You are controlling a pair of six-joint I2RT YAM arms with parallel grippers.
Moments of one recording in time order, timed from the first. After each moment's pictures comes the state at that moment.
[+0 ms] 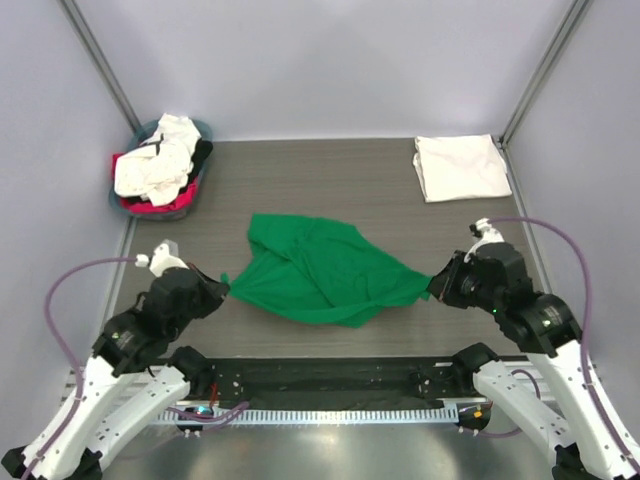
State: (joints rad) left arm -0.62 0.48 0.74 -0.96 -0.35 -1.04; right arm 0.42 0.60 0.89 -1.03 -0.03 0.64
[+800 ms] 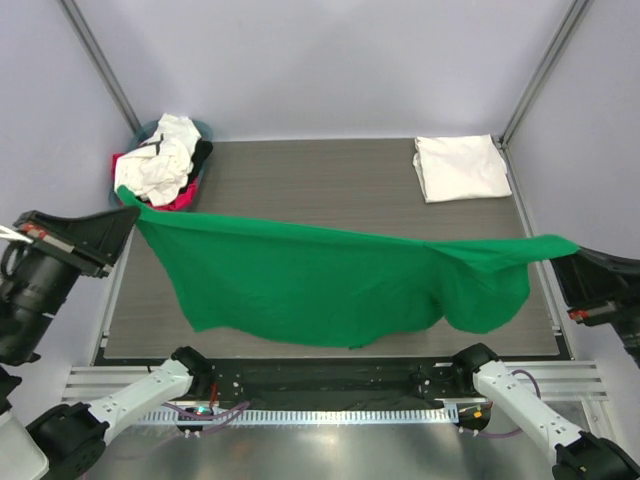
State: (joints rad) left arm -0.62 0.81 1.97 -1.07 -0.30 -0.57; right arm 0.42 0.63 1.86 -1.01 0.03 0.29
